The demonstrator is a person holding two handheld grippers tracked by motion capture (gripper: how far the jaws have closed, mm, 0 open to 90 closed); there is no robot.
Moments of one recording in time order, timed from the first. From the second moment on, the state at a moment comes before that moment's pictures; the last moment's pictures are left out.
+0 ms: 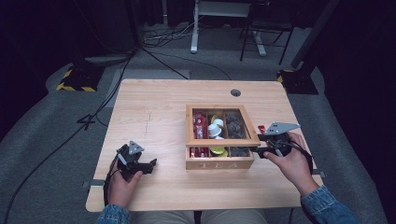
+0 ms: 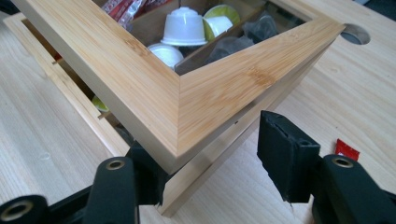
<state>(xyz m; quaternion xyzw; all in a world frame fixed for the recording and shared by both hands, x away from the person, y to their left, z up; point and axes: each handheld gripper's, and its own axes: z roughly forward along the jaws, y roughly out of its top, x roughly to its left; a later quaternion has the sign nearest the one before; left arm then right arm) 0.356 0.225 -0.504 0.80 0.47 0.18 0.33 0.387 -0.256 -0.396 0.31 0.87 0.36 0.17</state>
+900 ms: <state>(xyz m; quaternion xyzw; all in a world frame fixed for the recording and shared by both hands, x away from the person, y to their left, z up) 0.356 0.225 -0.504 0.80 0.47 0.18 0.33 0.378 -0.256 -0.415 0.32 0.88 0.32 0.11</state>
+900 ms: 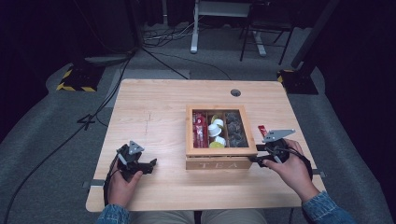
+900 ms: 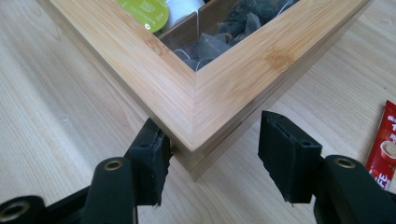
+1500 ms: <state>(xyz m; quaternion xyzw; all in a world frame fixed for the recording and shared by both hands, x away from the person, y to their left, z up) 0.357 0.225 -0.504 0.80 0.47 0.18 0.33 0.375 -0.257 -0.423 0.32 0.89 0.30 0.09</state>
